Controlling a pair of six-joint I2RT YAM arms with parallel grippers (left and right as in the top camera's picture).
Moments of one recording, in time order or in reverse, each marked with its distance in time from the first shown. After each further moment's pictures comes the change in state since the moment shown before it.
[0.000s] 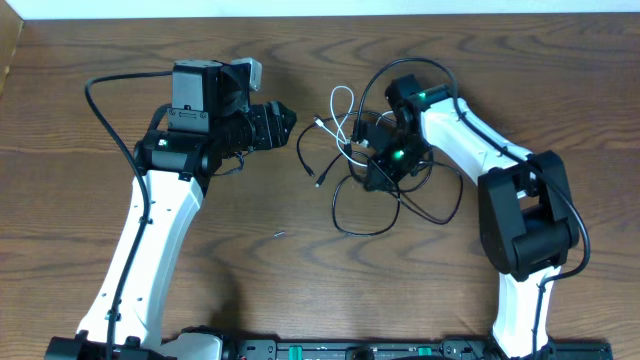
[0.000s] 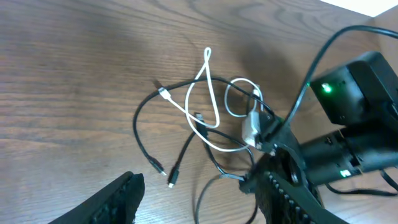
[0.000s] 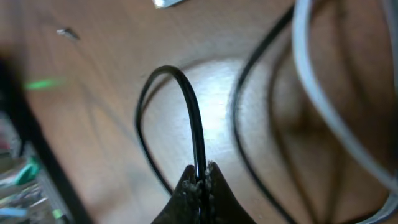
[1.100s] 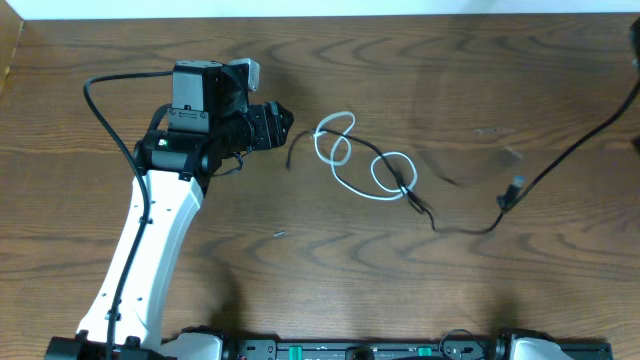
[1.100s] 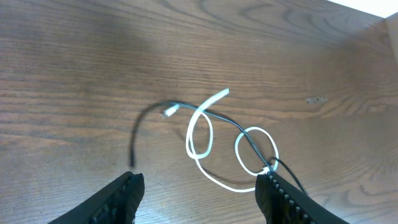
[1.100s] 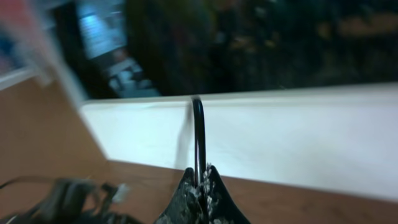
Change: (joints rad) left arm 0.000 0.000 0.000 -0.006 -0.026 0.000; right arm -0.509 -0.816 0.825 -0.058 0.093 0.682
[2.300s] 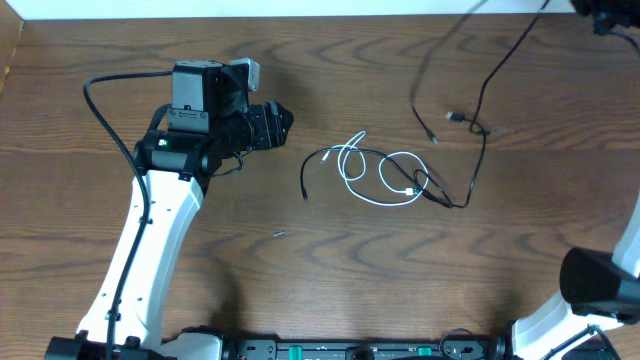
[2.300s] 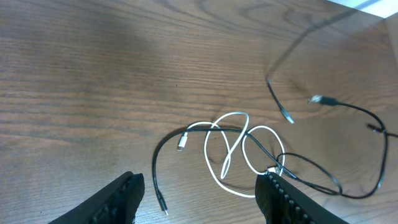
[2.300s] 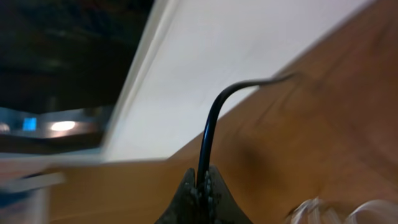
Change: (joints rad) left arm 0.000 0.000 0.000 0.000 0.000 0.000; right arm -0.039 0.545 -0.011 0.080 -0.138 0.665
